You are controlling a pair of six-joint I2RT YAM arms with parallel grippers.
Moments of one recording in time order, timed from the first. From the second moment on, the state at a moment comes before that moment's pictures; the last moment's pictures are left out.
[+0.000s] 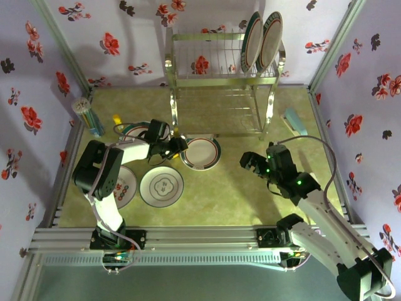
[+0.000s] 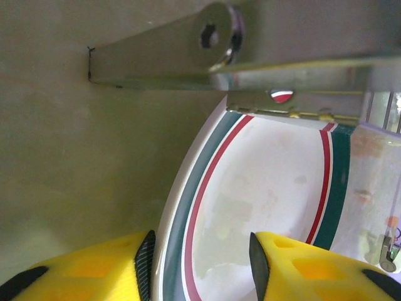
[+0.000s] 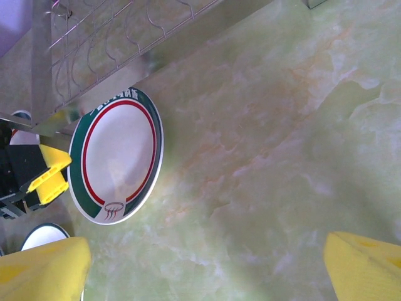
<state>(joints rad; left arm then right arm) -0.44 1.82 0.96 -0.06 0.43 -0.82 0.47 0.77 0.63 -0.60 0.00 0.80</state>
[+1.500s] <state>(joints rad) -0.49 1.72 0.80 0.12 0.33 -0.95 0.45 0.71 0.62 -0.64 0.00 0.80</state>
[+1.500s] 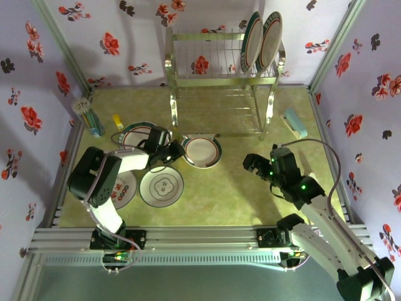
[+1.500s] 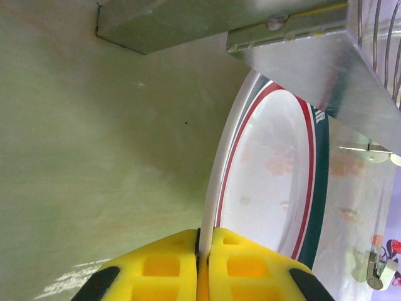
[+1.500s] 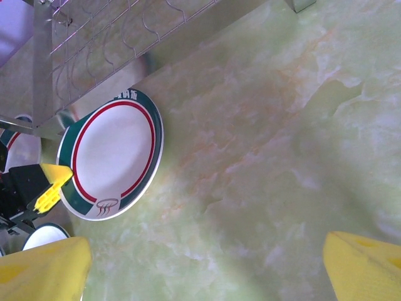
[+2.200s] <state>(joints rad) -0.51 1.51 0.73 -0.04 0.29 -0.97 0.44 0.73 0.62 -0.64 -0.01 0.80</state>
